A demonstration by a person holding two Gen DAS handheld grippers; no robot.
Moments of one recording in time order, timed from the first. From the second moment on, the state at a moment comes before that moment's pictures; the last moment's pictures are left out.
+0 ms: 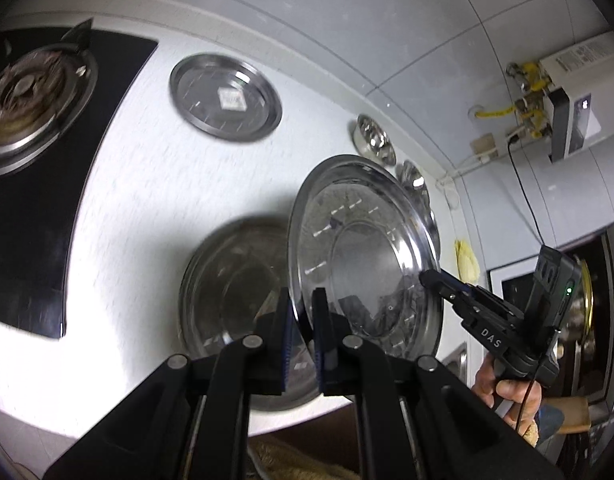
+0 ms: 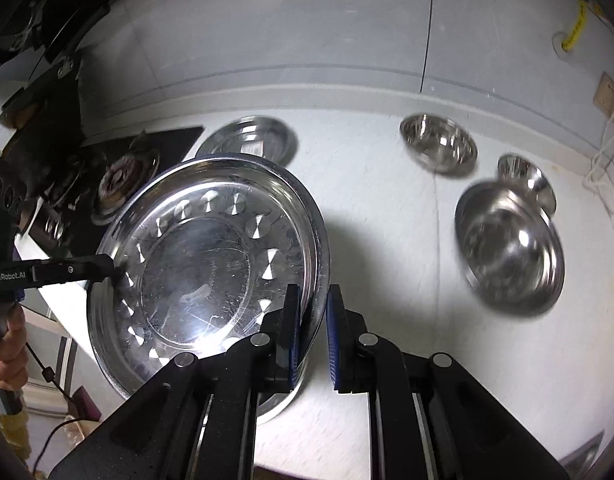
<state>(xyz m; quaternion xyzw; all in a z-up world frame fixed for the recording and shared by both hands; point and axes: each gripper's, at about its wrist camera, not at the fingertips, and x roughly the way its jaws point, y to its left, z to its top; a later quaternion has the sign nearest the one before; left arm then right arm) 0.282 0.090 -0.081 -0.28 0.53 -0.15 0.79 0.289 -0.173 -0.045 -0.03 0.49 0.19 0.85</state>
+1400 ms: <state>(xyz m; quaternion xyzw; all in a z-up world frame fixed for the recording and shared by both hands) 0.279 0.120 -0.141 -0.28 0.52 -0.07 0.80 0.264 -0.164 -0.129 0.03 0.54 0.17 0.82</state>
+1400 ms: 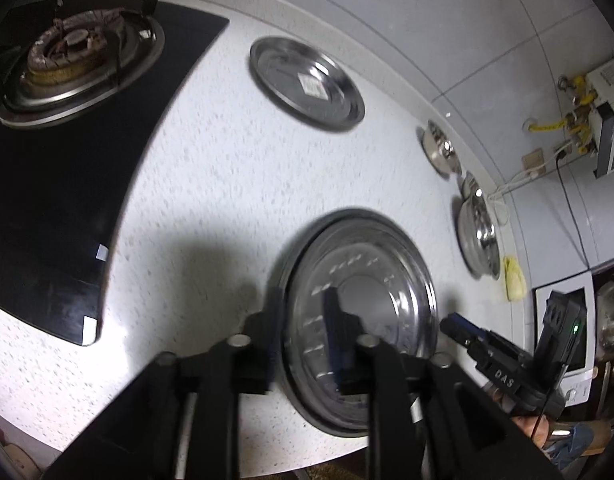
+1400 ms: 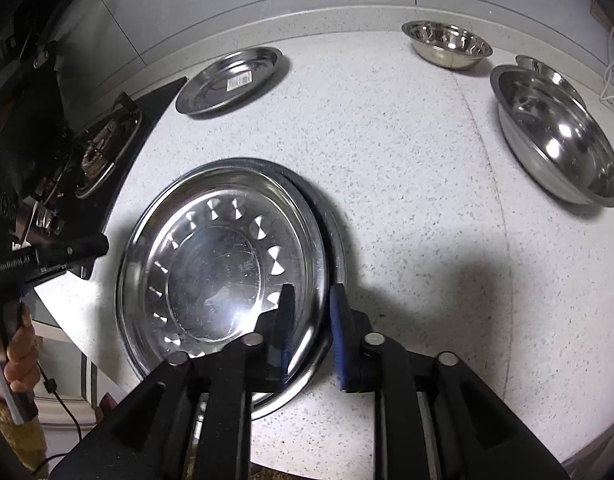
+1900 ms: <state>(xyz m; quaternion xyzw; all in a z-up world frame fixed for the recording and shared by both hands) 0.381 0.165 -0.128 -0.31 0.52 -0.02 0.80 0.345 -0.141 -0.080 0.04 0.49 0.19 0.85</state>
